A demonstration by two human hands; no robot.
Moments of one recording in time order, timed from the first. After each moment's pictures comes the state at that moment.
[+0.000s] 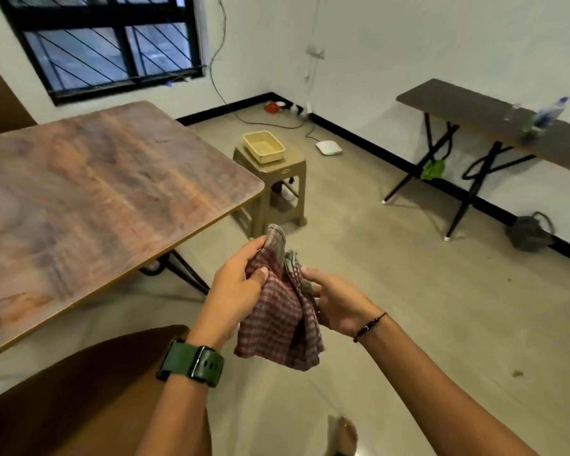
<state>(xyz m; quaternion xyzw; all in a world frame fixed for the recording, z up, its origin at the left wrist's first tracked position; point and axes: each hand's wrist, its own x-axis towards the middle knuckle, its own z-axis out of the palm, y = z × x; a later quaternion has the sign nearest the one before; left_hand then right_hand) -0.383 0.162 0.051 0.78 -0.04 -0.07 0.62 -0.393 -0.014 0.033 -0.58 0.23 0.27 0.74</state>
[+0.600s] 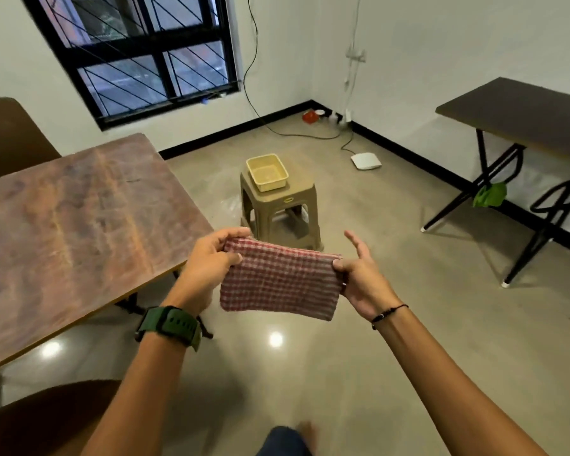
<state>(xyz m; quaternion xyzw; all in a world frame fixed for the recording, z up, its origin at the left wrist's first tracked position) -0.178 -0.033 0.095 0.77 0.11 -0.04 0.62 -0.162 -0.267 0.040 -0.55 0.16 0.14 0.81</state>
